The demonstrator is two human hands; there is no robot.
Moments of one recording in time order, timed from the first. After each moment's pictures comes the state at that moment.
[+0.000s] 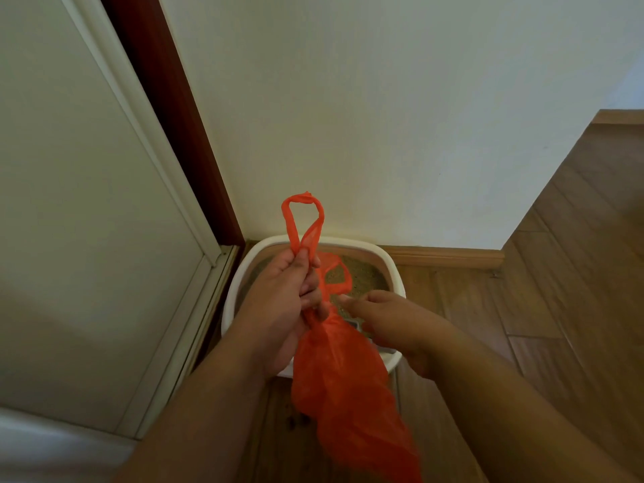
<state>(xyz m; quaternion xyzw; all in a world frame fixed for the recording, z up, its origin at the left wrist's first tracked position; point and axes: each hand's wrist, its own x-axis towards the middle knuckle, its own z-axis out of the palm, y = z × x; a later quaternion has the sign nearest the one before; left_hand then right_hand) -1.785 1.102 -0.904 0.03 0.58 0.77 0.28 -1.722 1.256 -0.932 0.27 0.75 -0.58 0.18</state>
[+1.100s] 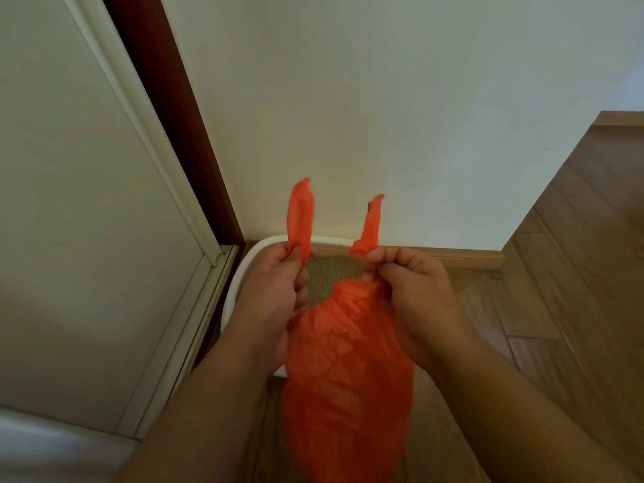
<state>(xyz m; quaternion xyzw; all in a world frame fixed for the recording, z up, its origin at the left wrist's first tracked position) -1.790 1.101 -0.899 0.00 0.64 0.74 0.22 -1.727 1.250 -0.914 0.22 0.59 -0.76 -0.15</state>
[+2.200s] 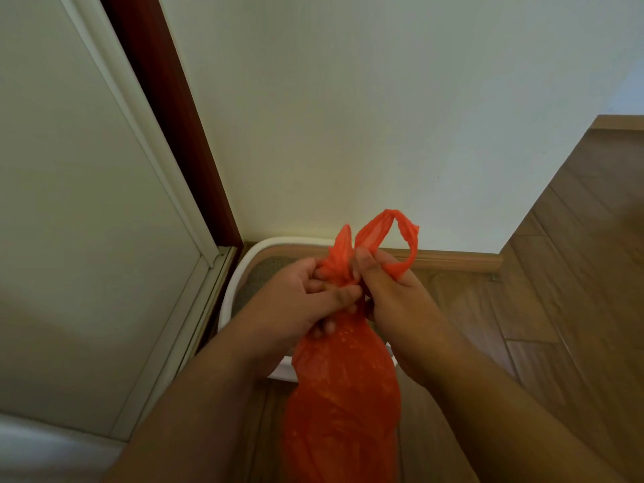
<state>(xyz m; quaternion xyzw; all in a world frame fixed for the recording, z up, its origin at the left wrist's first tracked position) -1.785 1.096 -0.892 0.18 0.69 0.62 0.32 -1.713 1.236 -0.895 0.15 0.69 -0.71 -0.06</state>
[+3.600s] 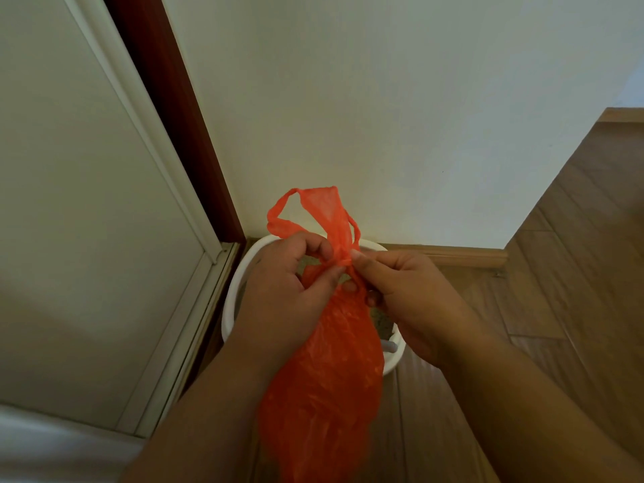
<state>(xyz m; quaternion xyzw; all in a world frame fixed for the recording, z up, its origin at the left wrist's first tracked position) -1.783 1.096 -0.906 0.27 0.81 0.51 -0.06 -1.720 1.252 -0.895 0.19 0.70 -0.69 -0.04</state>
